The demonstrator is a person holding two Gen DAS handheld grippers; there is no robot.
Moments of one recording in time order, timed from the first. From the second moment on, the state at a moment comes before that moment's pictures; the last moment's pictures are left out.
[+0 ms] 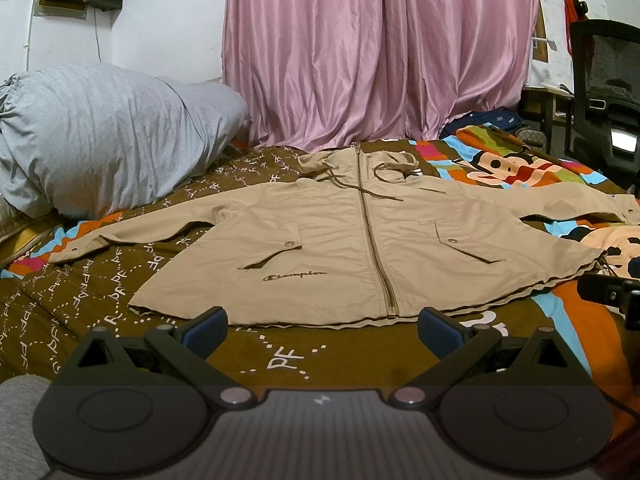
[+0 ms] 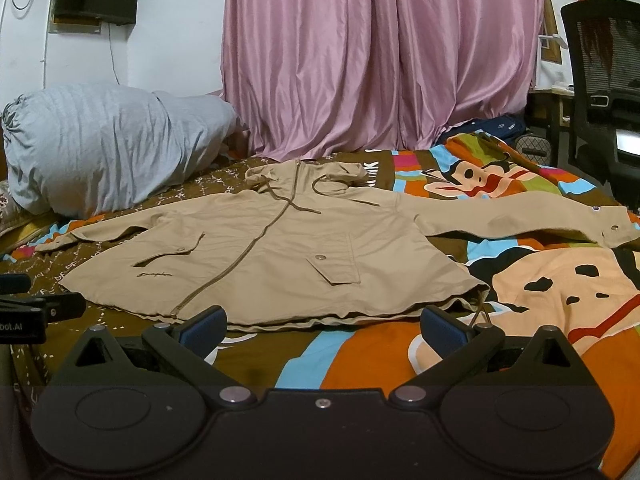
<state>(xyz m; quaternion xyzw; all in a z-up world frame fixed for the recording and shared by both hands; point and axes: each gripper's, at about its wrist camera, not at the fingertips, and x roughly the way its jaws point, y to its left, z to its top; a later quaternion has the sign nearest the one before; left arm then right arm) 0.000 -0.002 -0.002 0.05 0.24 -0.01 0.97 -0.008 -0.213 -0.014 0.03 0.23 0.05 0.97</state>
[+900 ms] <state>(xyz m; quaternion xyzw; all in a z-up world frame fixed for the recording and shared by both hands) 0.013 0.002 -0.015 0.05 0.28 0.02 0.96 -0.007 -0.213 -0.018 0.03 0.24 0.03 0.97</state>
